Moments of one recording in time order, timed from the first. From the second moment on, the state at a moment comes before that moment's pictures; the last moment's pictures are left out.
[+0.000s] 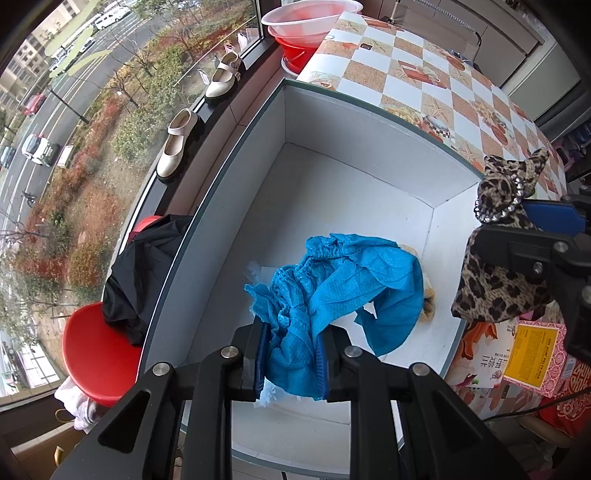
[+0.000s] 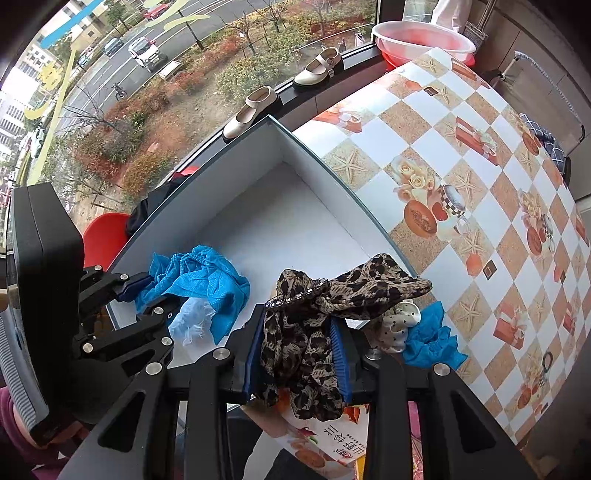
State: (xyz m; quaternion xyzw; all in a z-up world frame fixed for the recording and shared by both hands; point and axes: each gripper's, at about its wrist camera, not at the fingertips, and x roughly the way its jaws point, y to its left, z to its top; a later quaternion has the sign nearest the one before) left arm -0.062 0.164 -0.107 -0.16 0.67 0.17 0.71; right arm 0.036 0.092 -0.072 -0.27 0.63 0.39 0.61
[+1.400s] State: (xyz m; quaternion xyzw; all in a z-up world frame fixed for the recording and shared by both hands) left arm -0.066 0.166 -0.124 -0.19 0.69 0.14 0.69; right arm 0.043 0.088 -0.081 -0.36 0.64 0.33 0.59
